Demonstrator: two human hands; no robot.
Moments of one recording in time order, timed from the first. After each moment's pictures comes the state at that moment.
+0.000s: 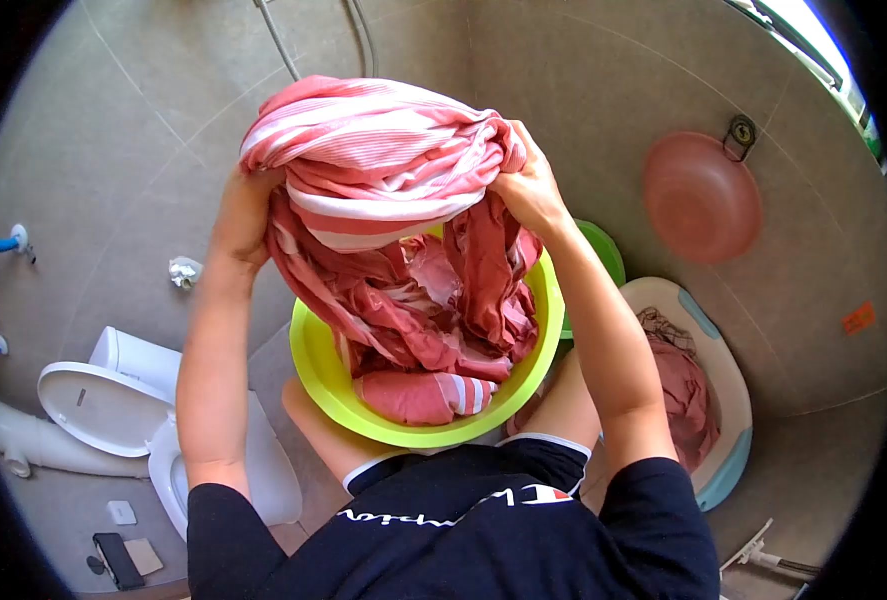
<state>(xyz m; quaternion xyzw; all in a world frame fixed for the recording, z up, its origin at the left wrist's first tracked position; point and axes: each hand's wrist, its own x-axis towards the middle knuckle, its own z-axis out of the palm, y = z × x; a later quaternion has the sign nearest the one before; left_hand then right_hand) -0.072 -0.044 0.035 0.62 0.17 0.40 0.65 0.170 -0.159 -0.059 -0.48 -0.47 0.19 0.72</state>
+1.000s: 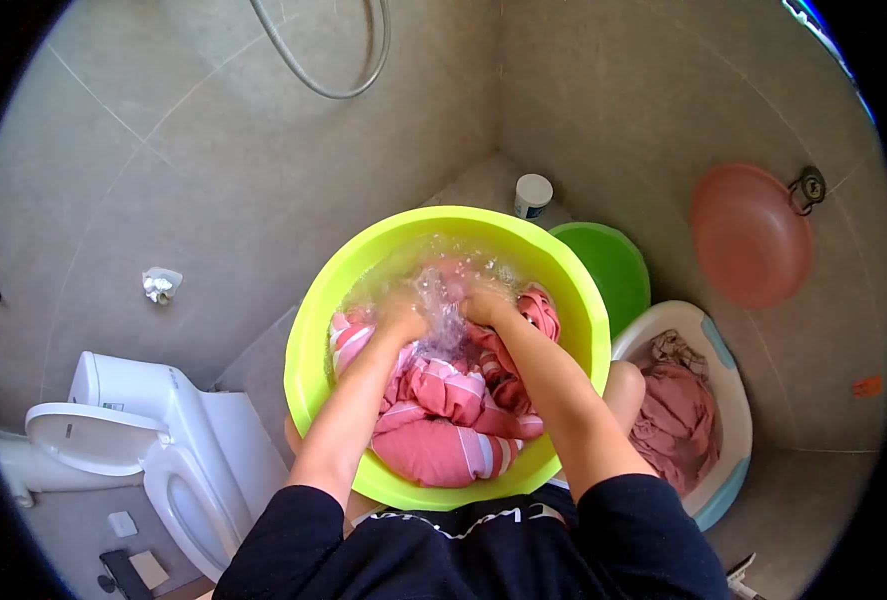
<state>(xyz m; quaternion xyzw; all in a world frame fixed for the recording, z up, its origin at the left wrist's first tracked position) 0.000 0.021 -0.282 0.92 0.38 -0.08 0.11 0.160 -0.065 -0.342 -0.78 -0.56 0.21 0.17</state>
